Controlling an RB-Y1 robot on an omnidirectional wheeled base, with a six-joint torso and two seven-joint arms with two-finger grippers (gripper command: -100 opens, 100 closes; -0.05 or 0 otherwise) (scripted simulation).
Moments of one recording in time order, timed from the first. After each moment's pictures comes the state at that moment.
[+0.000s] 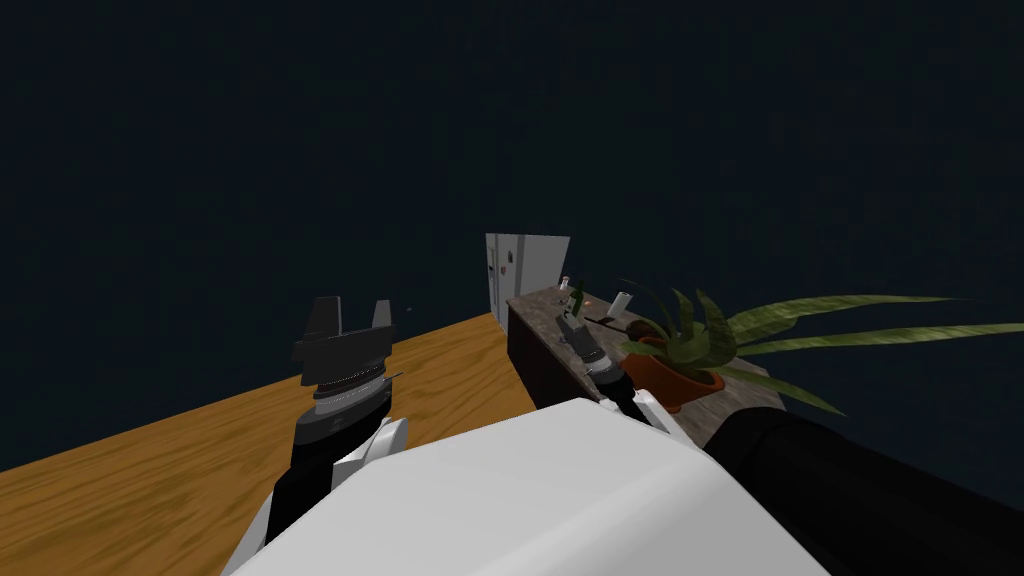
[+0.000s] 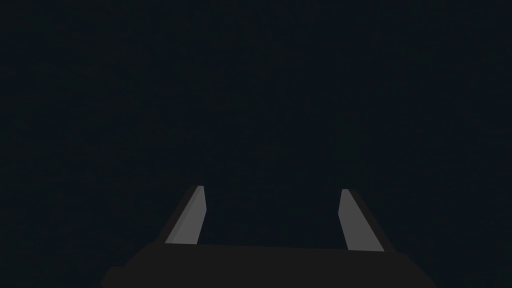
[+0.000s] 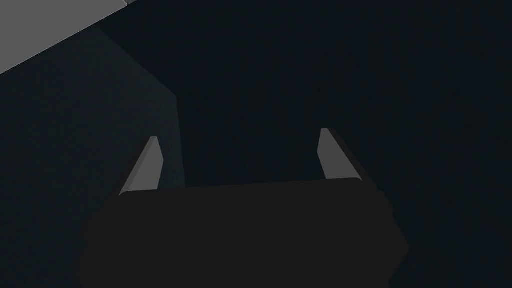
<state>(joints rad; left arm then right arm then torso) 0.52 -0.04 -0.06 -2.37 -0.11 -0.62 0.14 0.67 -0.27 -0.13 -2.24 0.41 -0.59 0.27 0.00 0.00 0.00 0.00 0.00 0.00</state>
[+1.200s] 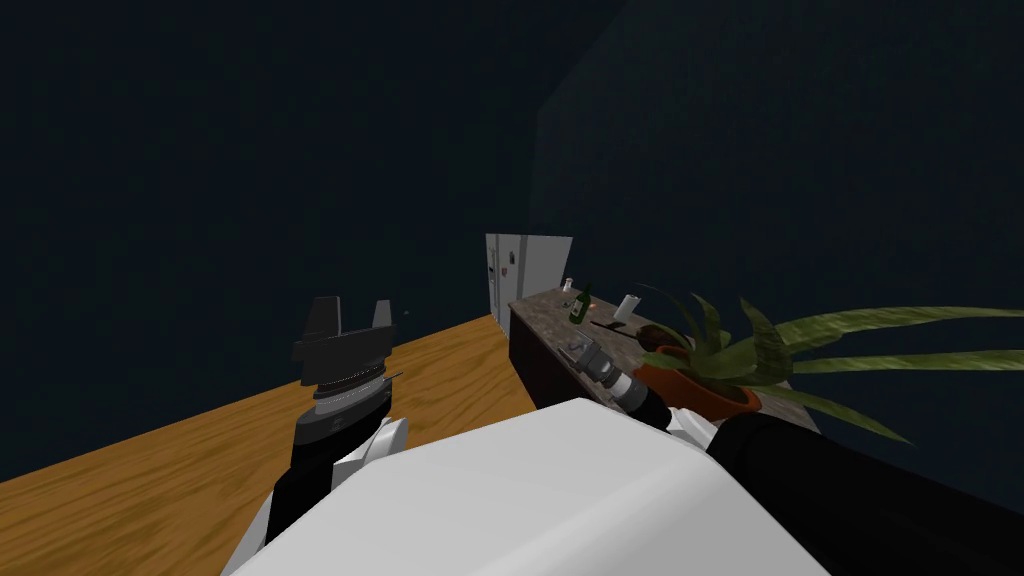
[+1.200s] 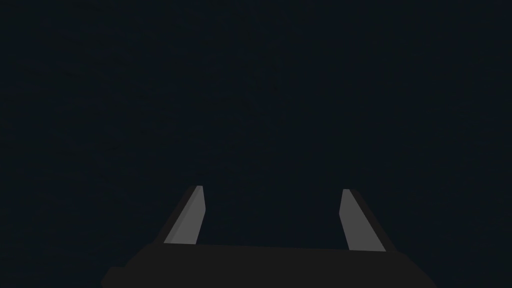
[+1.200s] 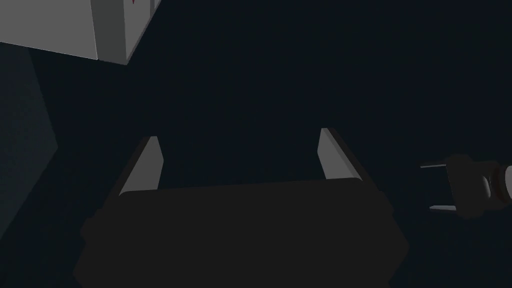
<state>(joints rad) 0.52 -0.04 -0.06 -2.37 -0.11 -0.62 0.14 0.86 -0.43 -0.25 -2.21 0.66 -0.65 0.60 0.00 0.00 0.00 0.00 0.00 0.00</state>
